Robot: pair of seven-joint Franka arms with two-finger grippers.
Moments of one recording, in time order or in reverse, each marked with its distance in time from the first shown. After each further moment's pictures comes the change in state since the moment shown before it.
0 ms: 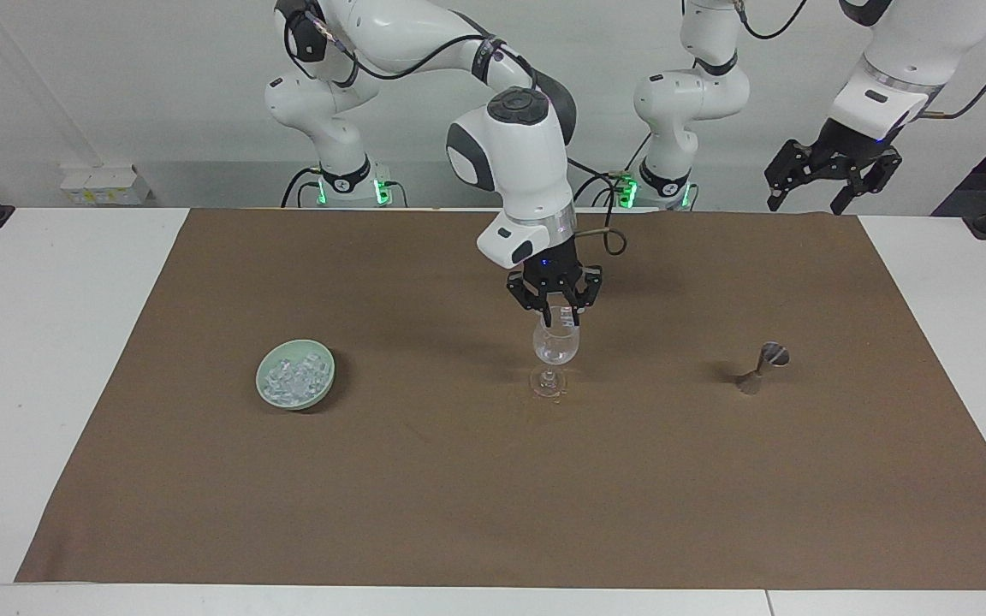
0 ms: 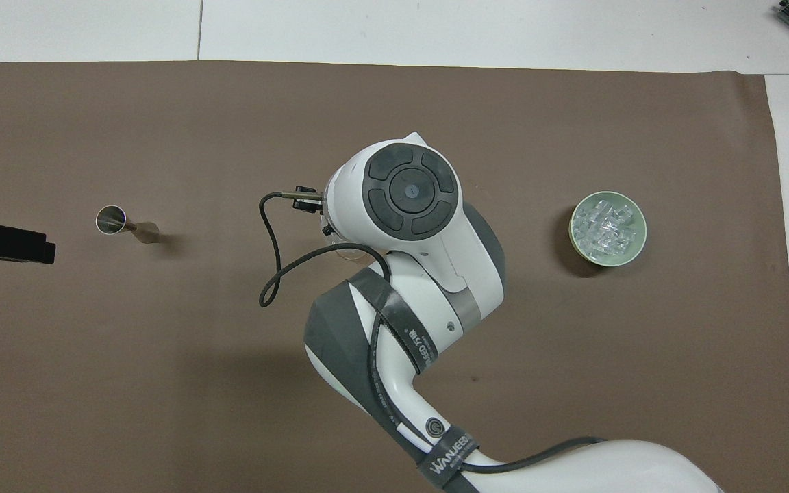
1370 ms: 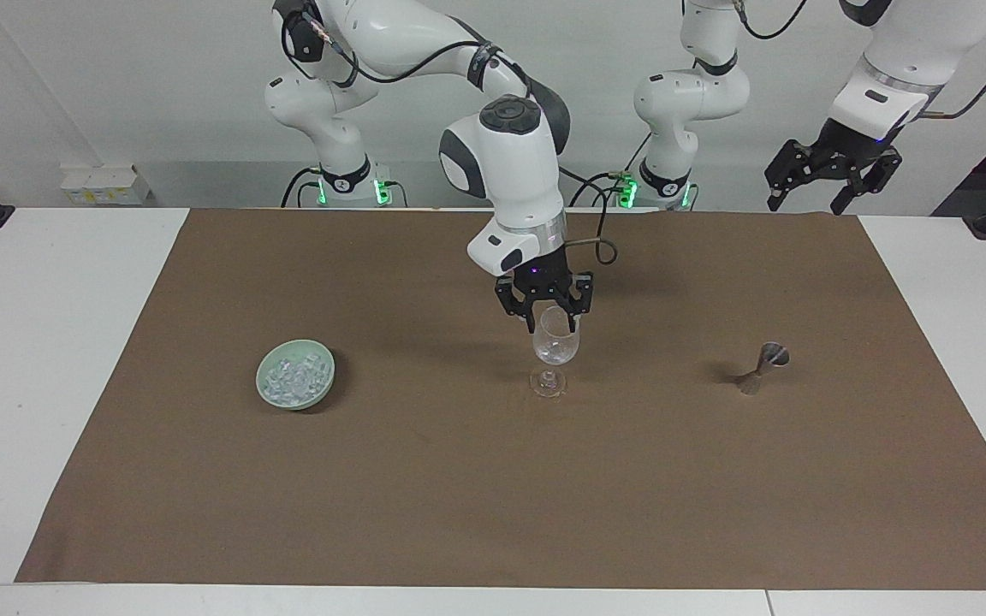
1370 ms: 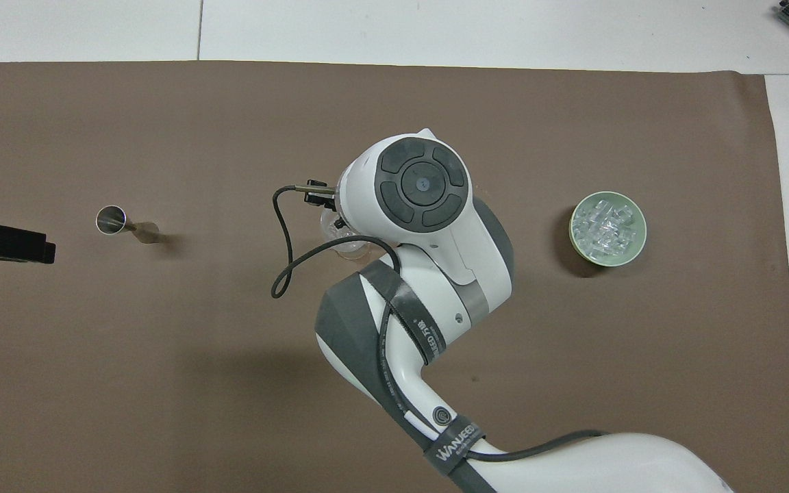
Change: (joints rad) left arm 0.000 0.000 0.000 0.000 0.000 0.000 0.000; right arm -0.010 0.001 -0.012 -0.013 -0.009 0.006 0.000
